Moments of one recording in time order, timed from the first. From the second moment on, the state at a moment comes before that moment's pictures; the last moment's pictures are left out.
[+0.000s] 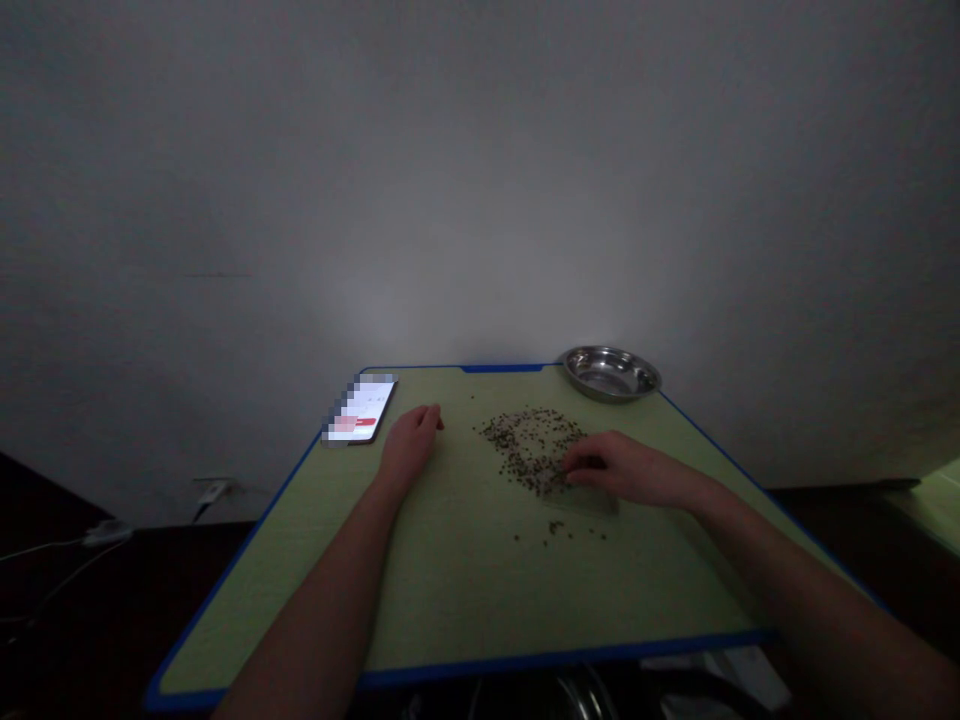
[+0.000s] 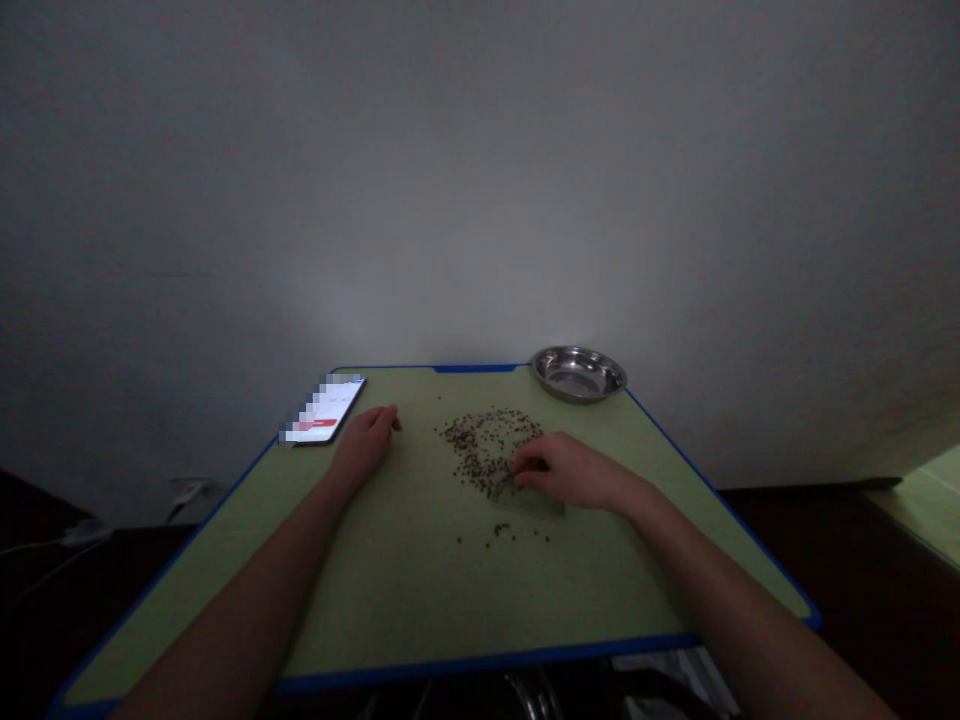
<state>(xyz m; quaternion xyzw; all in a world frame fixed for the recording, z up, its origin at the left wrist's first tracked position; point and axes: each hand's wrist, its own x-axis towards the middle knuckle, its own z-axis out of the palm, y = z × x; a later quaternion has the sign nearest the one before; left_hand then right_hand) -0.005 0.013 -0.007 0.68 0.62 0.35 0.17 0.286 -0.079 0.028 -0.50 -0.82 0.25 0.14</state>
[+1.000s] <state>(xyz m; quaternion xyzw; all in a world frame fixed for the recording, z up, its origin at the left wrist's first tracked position) -0.004 0.012 -0.006 0.68 0.62 0.35 0.18 0.313 -0.110 0.018 -0.52 -0.79 0.29 0.14</state>
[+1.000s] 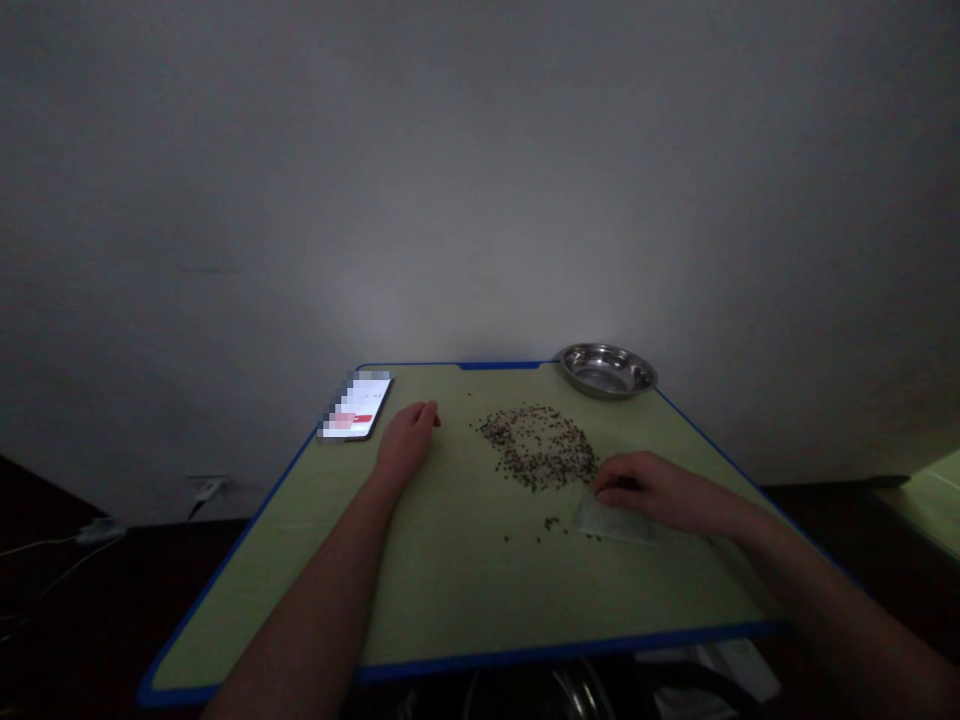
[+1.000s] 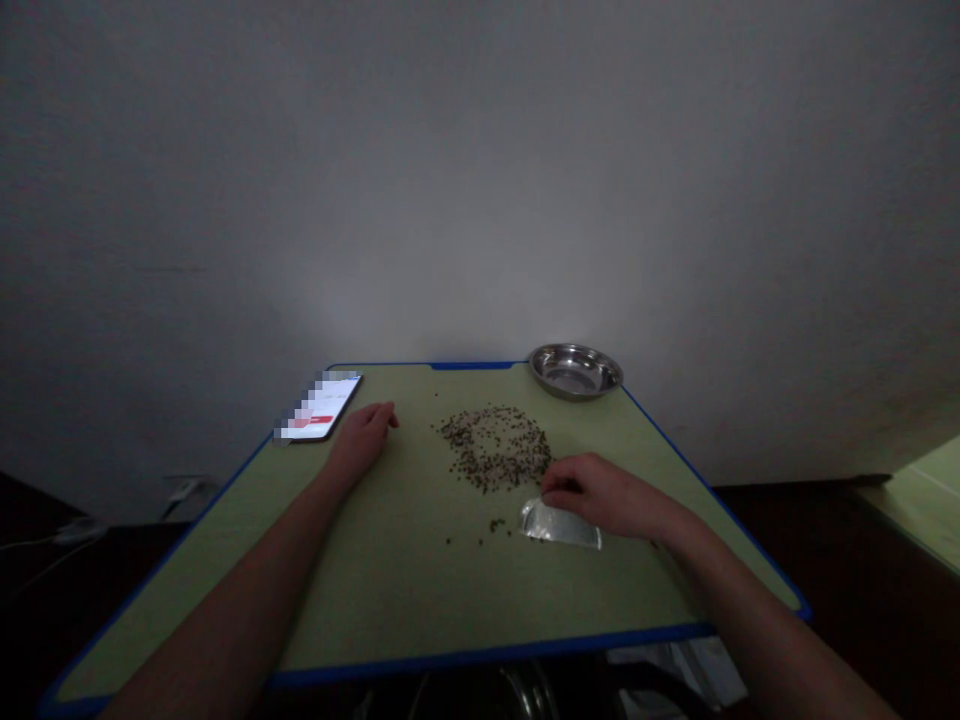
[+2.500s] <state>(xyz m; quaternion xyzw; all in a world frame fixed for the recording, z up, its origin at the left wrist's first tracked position) -0.001 0.003 0.000 0.69 0.64 0.32 0.11 0.233 -0.099 0.024 -0.40 -0.87 0.25 0.14</state>
